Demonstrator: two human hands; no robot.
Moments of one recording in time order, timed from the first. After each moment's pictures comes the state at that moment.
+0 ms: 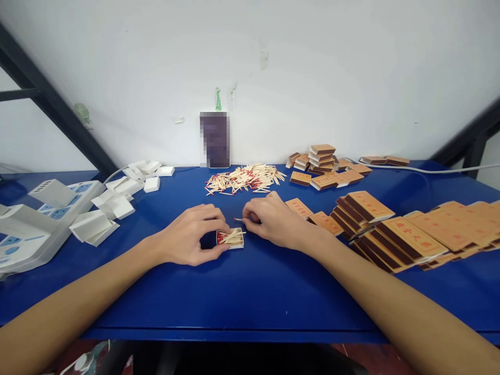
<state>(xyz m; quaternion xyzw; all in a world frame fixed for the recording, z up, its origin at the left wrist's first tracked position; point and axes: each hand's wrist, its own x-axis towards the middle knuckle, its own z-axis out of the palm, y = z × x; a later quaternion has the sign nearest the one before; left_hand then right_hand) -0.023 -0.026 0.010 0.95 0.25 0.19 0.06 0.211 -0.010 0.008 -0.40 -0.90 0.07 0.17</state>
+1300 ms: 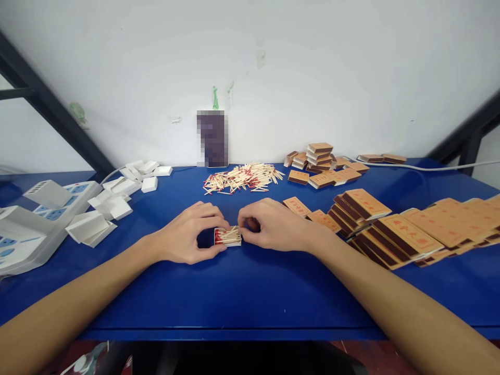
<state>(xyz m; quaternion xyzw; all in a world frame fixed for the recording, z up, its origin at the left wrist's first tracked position) -0.025 -0.024 0.014 0.95 0.27 0.16 0.09 0.211 -0.021 0.021 -0.35 -0.91 0.18 0.16</state>
